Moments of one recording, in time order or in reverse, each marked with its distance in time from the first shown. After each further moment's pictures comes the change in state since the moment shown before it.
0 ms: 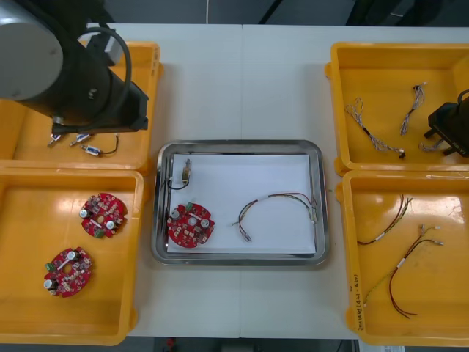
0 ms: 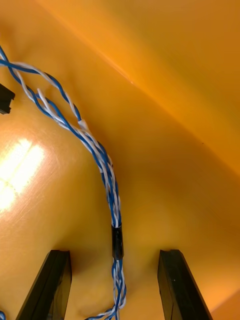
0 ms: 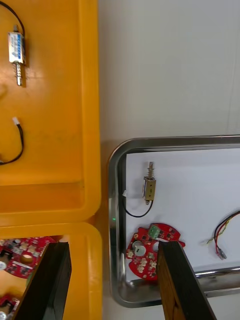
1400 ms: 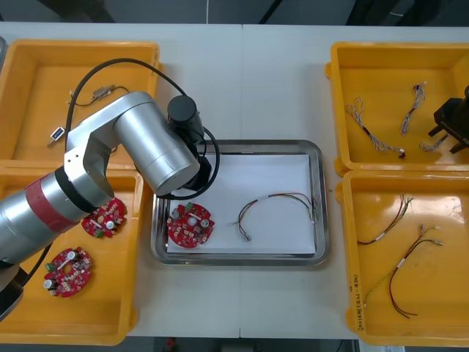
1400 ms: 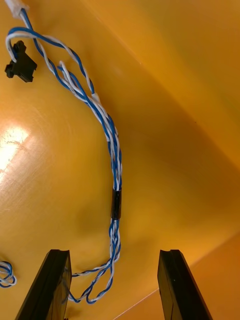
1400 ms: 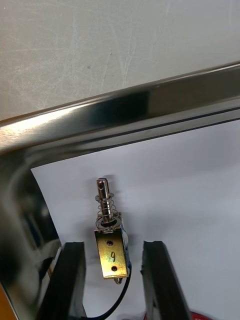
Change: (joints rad) right arm -0.039 -0.023 -0.026 -0.006 0.005 0.135 0.090; left arm -0.001 -0.129 -0.557 0.328 -0.329 -0.393 0.026
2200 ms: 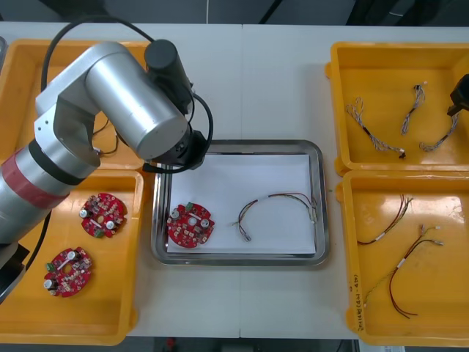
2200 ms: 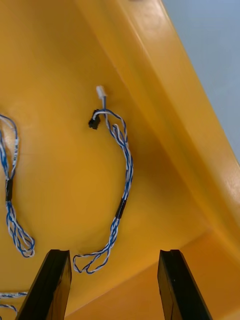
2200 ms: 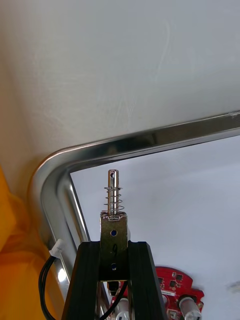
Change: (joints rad) right arm 0.001 0.000 -0.001 -0.208 0.097 0.118 0.144; left arm -0.046 0.005 0.137 -0.086 0.085 0.151 -0.051
